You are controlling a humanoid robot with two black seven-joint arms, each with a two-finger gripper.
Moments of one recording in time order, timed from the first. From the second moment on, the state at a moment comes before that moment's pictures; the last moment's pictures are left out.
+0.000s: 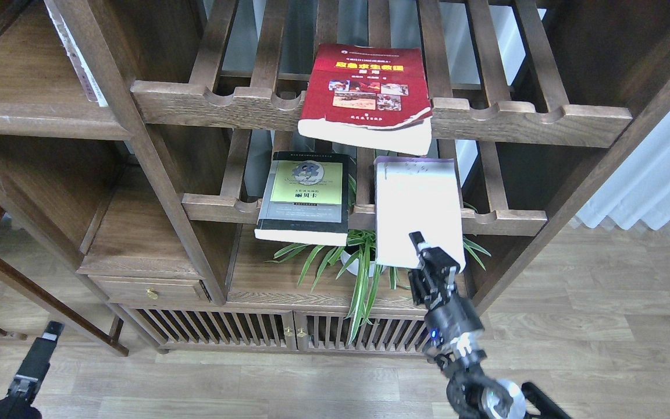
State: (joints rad) left arm 0.32 0.43 -1.07 -1.09 -0.07 -0.49 -0.32; right arm -0.19 0.02 0.99 1.14 0.39 0.58 -0.03
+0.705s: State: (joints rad) left arm 0.29 0.34 -0.84 -1.11 -0.07 -0.49 -0.31; right arm -0.28 -0.03 0.69 1.12 0.38 0.58 -0.11
